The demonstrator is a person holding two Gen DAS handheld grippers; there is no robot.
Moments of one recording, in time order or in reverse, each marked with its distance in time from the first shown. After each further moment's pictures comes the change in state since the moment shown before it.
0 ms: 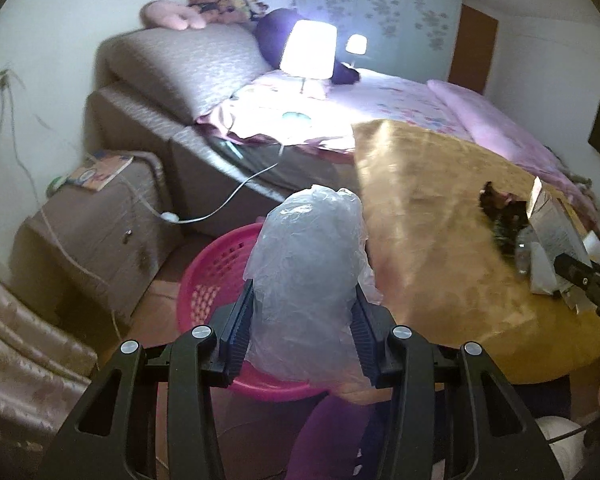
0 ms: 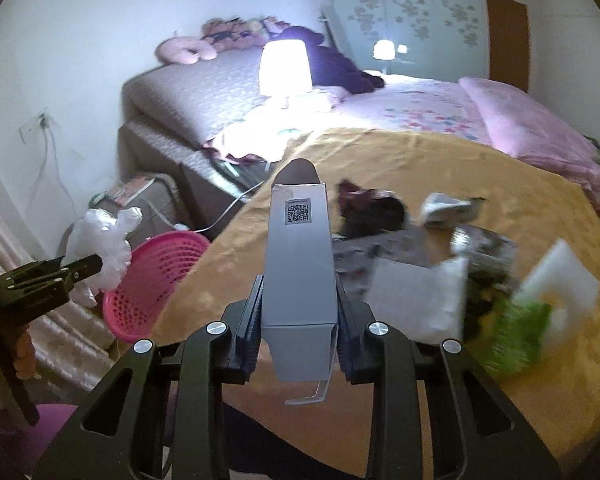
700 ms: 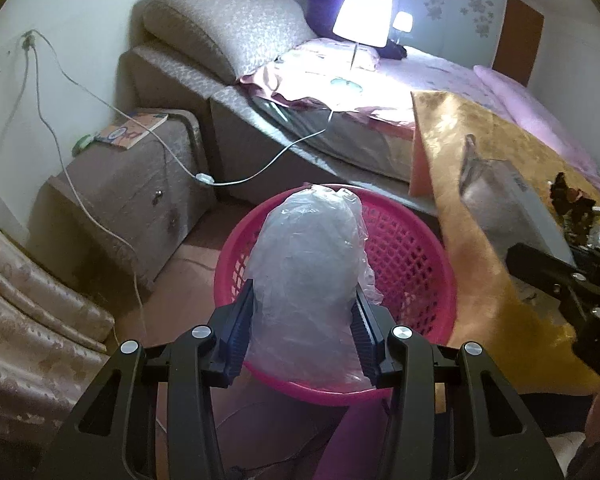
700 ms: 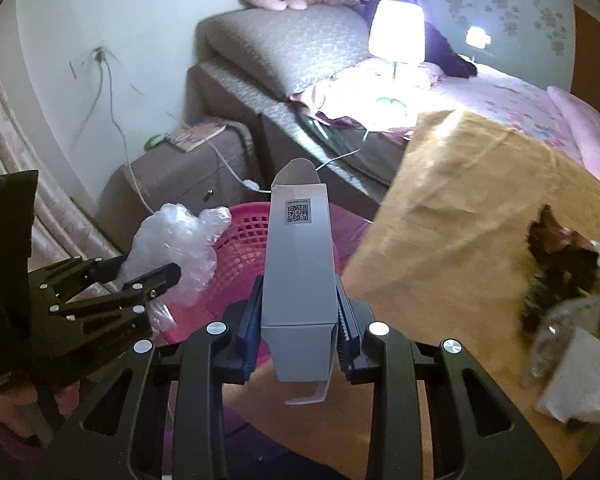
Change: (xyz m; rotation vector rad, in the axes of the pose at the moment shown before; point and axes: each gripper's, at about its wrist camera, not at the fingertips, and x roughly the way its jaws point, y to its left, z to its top) left arm 0.045 0.036 -0.011 -0.078 0.110 0.117; right arm 0.090 0.112 0.024 -0.179 0.153 0.192
